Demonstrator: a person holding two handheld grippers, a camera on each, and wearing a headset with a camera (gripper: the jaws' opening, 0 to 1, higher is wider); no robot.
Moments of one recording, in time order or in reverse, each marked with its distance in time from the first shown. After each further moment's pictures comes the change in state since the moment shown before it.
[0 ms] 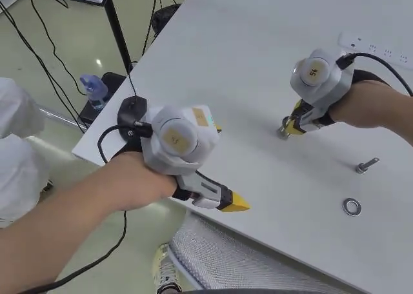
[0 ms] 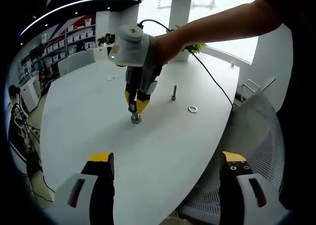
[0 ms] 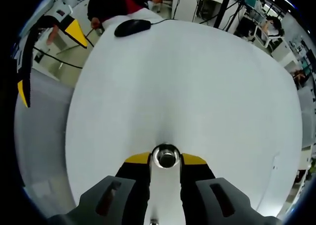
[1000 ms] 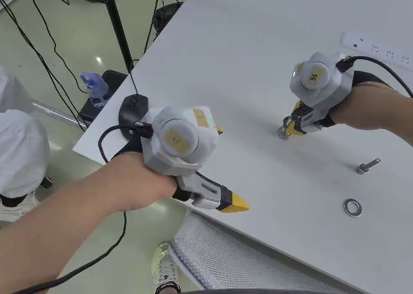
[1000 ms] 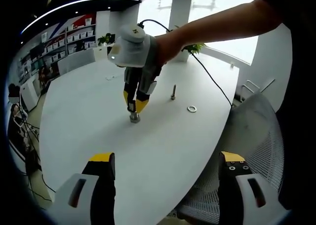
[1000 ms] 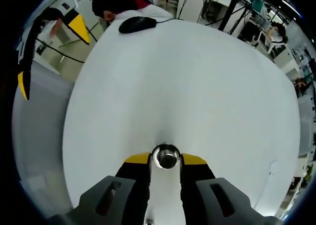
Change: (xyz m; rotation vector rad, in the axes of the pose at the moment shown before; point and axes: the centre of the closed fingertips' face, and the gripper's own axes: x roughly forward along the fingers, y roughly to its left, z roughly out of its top) left arm 0.000 -0.001 -0.003 -0.008 -0.005 -0.006; right arm -0.005 0.006 0.003 -0.054 0.004 -0.009
